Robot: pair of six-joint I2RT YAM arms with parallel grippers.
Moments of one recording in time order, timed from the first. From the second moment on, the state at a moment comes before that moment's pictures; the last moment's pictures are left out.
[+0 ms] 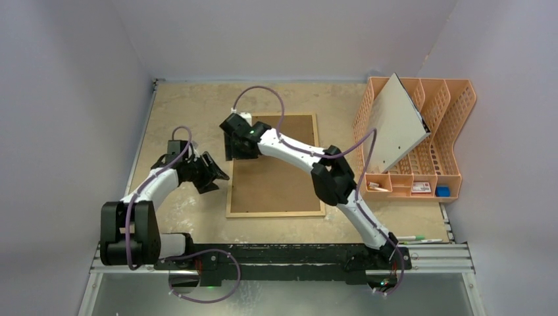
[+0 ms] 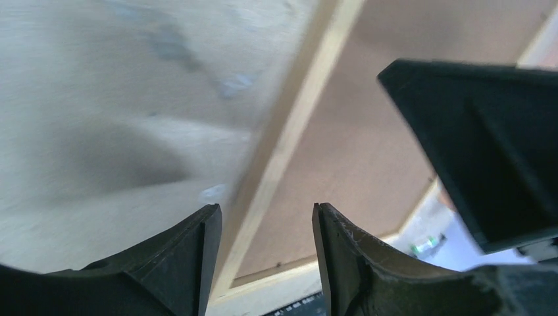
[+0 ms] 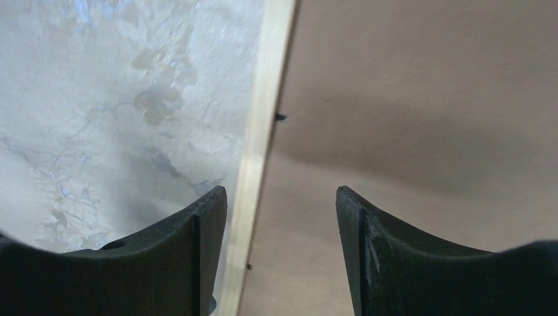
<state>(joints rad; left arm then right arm) 0.03 1.33 0.63 -0.39 0.50 -0.65 0.91 2.37 2.13 -0.75 0.17 0.72</state>
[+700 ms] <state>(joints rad) 0.06 1.13 0.63 -0.58 0.11 -0.70 1.09 2.53 2.31 -0.94 0.42 0.78</state>
